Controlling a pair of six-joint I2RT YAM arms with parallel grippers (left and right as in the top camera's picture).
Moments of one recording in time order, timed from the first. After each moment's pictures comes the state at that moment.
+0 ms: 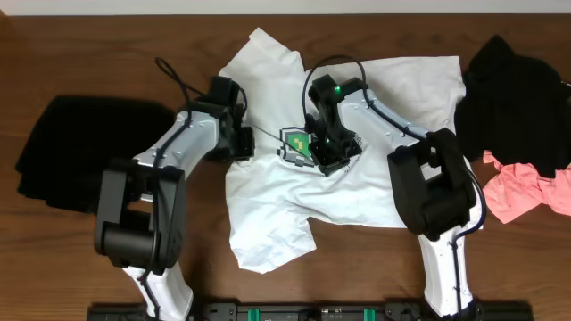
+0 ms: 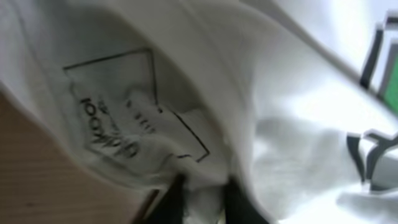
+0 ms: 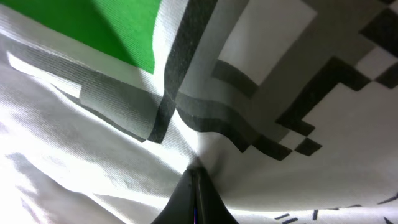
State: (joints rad) left arm -0.23 1.92 1.22 -0.71 0.17 -0.25; right arm 0.48 2.25 1.65 -1.15 -0.21 0.02
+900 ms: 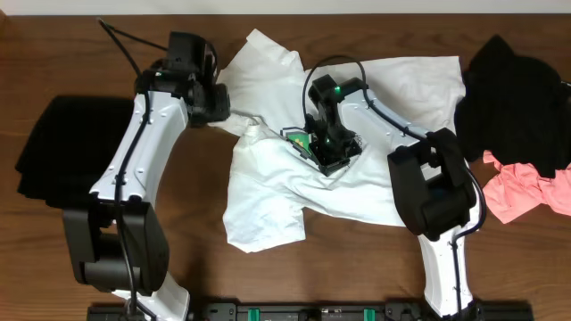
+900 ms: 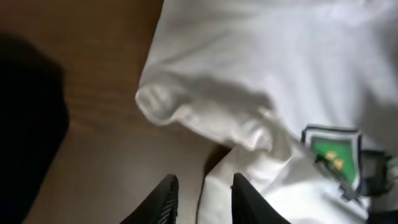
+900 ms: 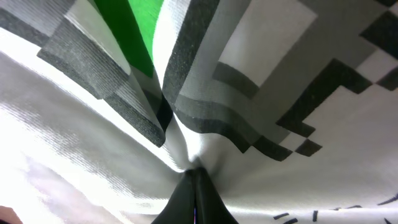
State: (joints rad) left arm -0.12 1.79 1.47 -0.87 0.07 -0.22; right arm 0.48 2.25 1.65 -1.14 -0.21 0.02
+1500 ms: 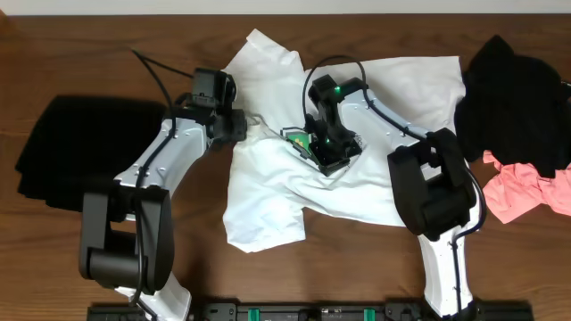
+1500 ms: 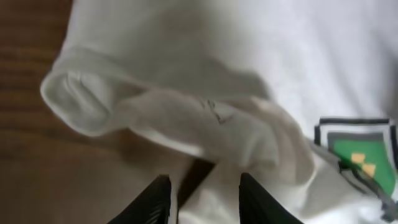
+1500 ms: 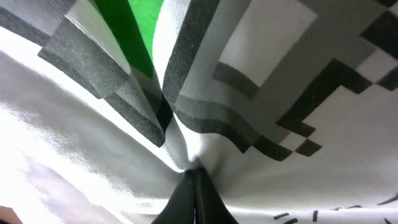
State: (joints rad) left arm -0.18 1.81 1.16 -0.45 0.12 -0.21; right arm 0.48 2.25 1.65 -1.14 -0.21 0.02
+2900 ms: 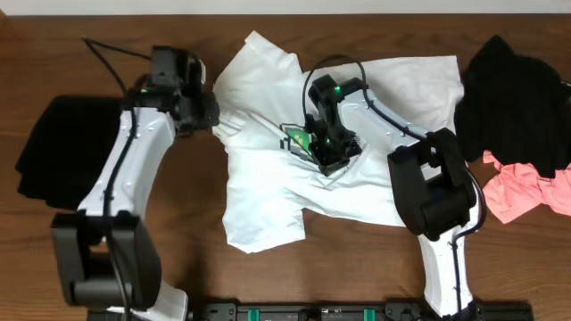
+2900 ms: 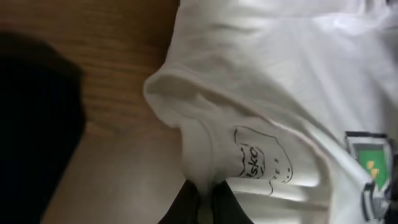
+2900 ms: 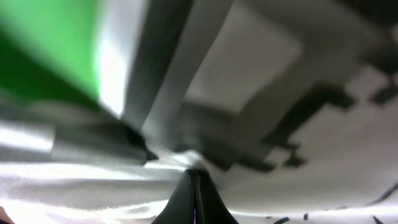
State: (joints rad) left arm -0.06 1.70 1.34 -0.76 0.10 -0.15; right arm 0.48 2.25 1.65 -1.15 -0.21 0.02
